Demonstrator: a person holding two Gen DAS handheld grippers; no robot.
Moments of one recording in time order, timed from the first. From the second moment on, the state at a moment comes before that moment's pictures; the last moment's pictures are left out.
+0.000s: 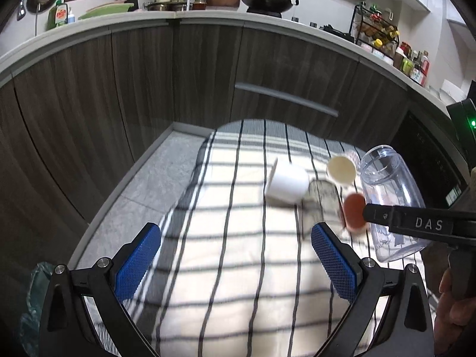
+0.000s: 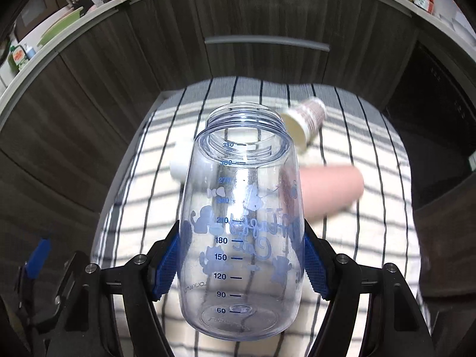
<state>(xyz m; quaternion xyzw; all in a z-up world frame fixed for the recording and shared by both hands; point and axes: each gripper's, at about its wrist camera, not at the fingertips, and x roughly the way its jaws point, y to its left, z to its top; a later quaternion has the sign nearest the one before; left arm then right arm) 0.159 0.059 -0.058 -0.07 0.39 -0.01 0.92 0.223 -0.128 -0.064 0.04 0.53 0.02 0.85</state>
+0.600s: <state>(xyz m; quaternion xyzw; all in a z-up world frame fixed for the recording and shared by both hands) 0.112 0.047 -0.099 -0.04 0.42 -0.04 0.91 0.153 -0.133 -0.148 0.07 0.58 0.02 0.81</state>
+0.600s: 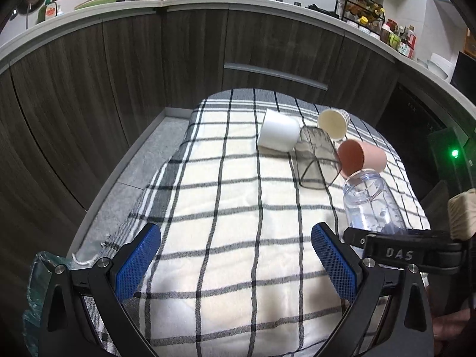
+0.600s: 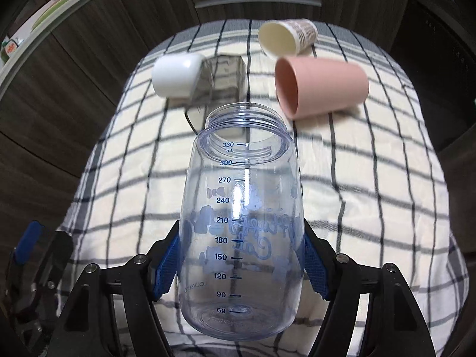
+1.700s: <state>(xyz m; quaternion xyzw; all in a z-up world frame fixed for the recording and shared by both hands) 0.103 0.029 -0.091 -0.03 0.41 -0.05 0.91 0.127 -0.171 -0.134 0.13 0.55 0.02 0.83</state>
